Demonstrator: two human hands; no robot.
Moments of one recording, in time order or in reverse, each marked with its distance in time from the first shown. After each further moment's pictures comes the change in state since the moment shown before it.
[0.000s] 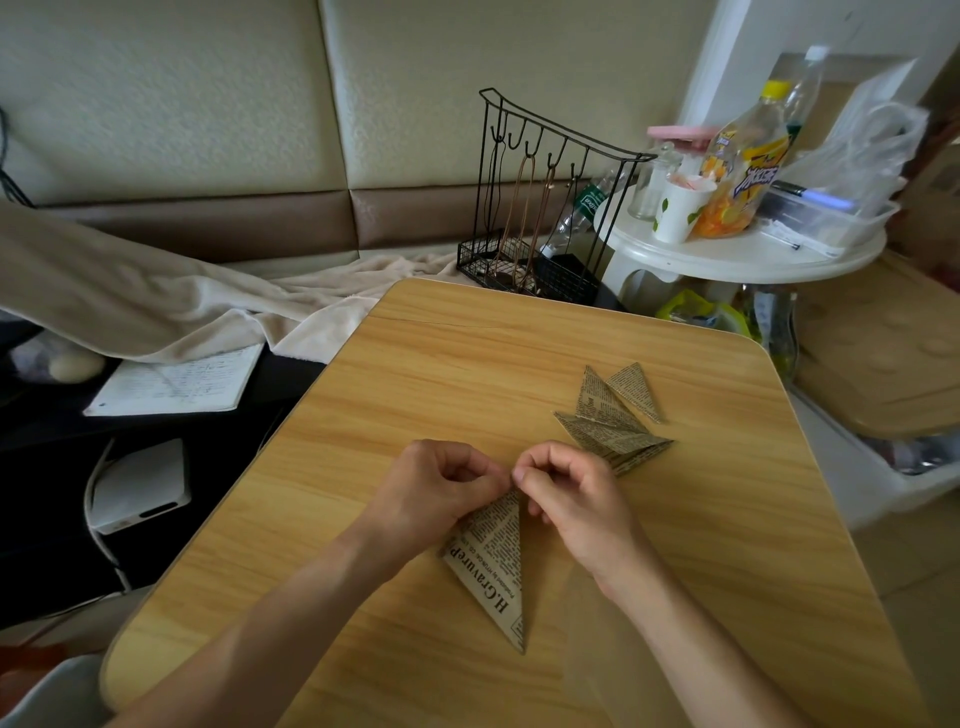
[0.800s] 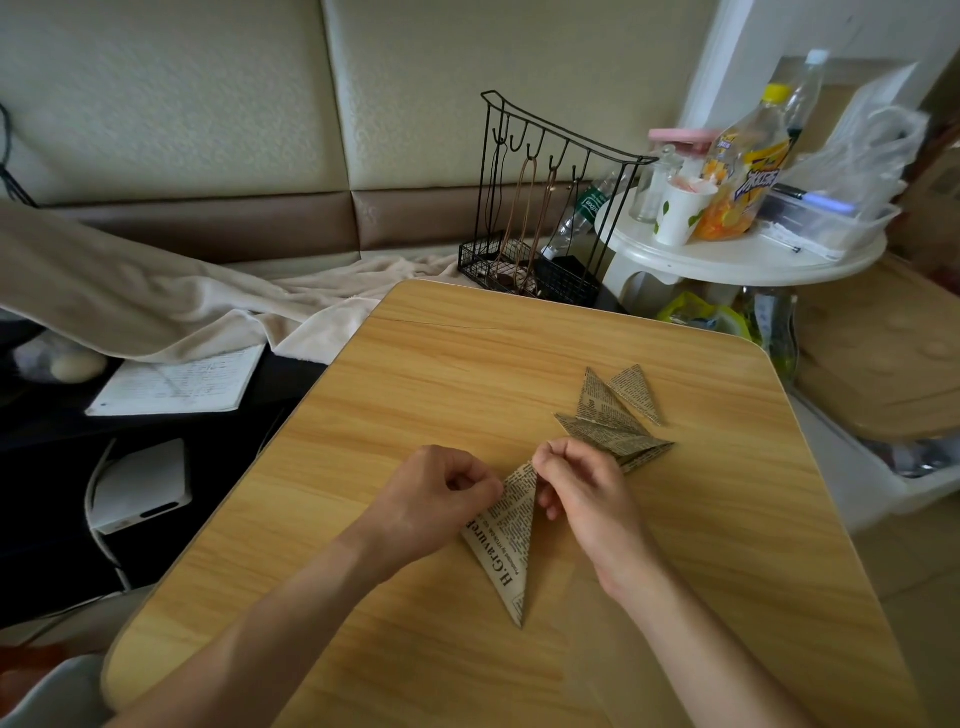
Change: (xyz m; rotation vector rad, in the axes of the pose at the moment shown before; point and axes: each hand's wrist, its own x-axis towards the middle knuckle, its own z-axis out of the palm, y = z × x) left_hand 0.004 -0.007 -0.002 0.191 -0.010 0.049; right_hand 0.002 0.000 -0.001 0.079 0.111 0.112
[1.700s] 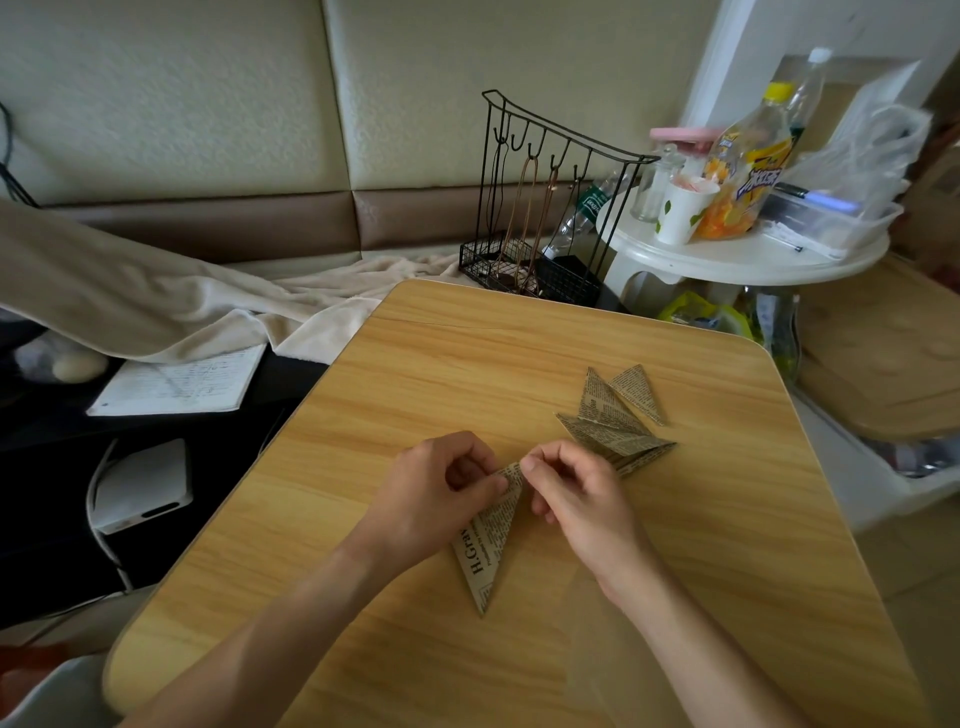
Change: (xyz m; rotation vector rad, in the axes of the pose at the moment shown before) left_hand 0.000 -0.001 0.000 0.079 0.114 0.159; right_hand -0.001 0.008 0.000 -0.099 -0.043 -0.085
